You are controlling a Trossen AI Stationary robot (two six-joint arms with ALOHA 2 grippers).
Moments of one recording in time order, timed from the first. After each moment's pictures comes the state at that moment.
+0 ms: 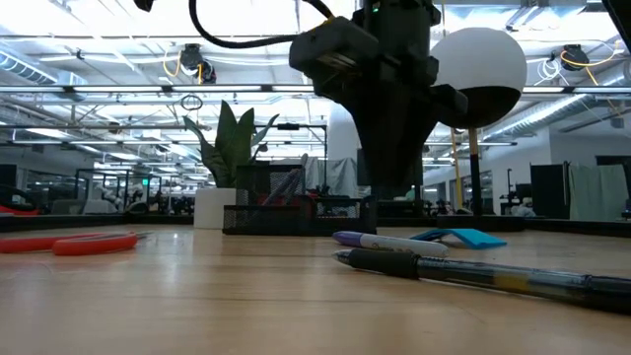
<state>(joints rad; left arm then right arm) -0.46 0.92 0.74 -0.06 -0.71 0.00 0.27 2.09 1.71 -1.11 0.05 1.09</state>
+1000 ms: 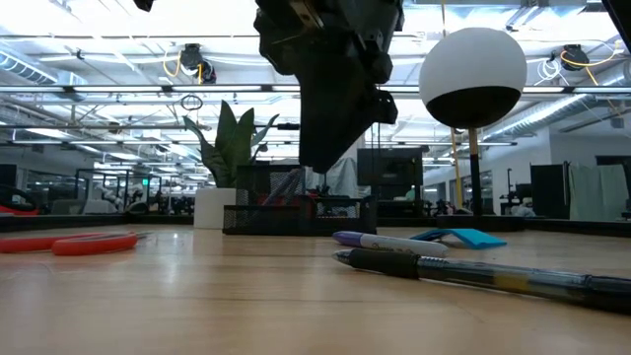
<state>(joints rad) -0.46 0.92 0.74 -0.06 -0.71 0.00 0.27 2.10 1.71 -0.85 0.05 0.71</state>
